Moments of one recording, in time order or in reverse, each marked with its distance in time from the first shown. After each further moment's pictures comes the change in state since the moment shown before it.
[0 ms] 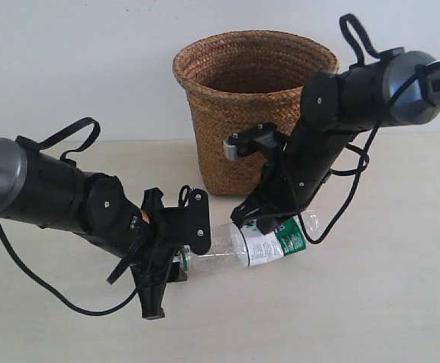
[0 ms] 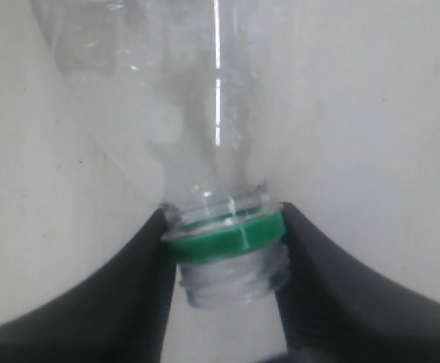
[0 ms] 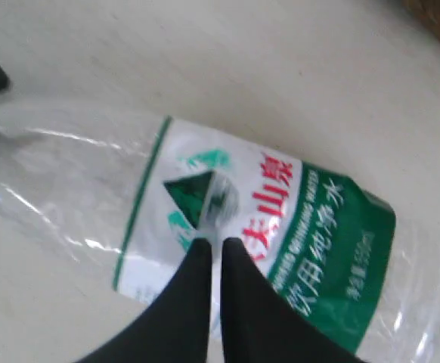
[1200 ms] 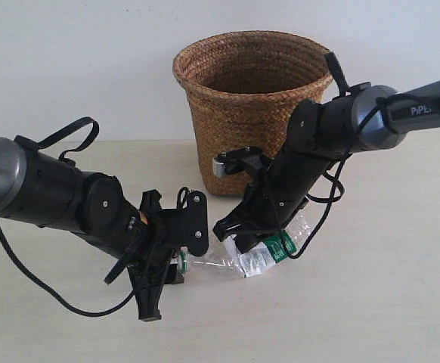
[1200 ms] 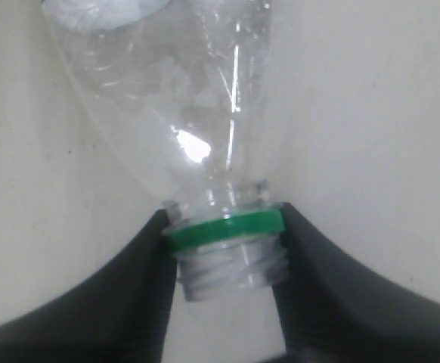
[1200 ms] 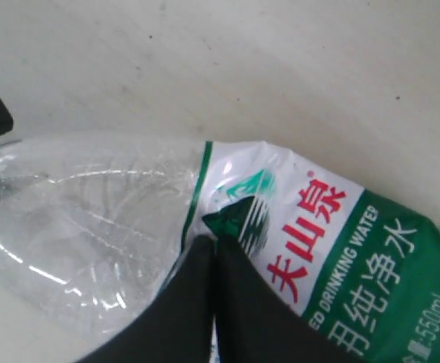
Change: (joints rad) left arm 0.000 0.002 0.001 0.008 0.018 -0.001; right arm 0.004 0.162 -0.044 0.172 -0.009 -0.102
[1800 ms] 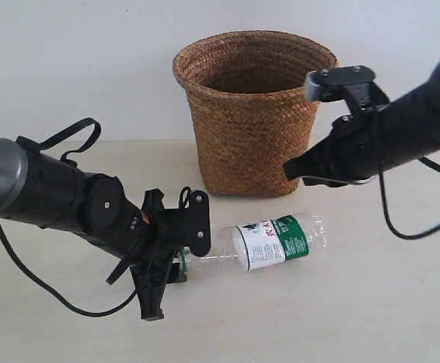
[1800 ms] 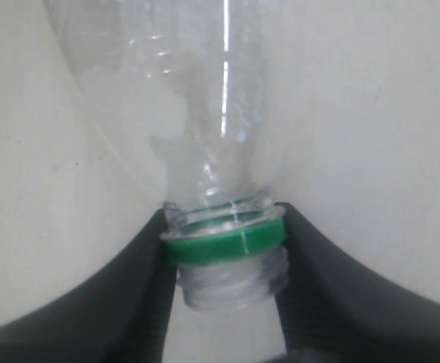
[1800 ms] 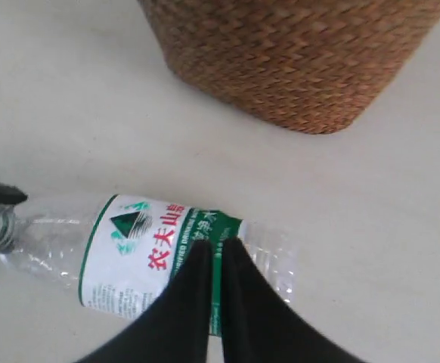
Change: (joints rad) left arm 0.000 0.000 0.000 0.000 -0.014 0.003; right arm -0.151 -0.574 0.452 0.198 -0.357 -0.136
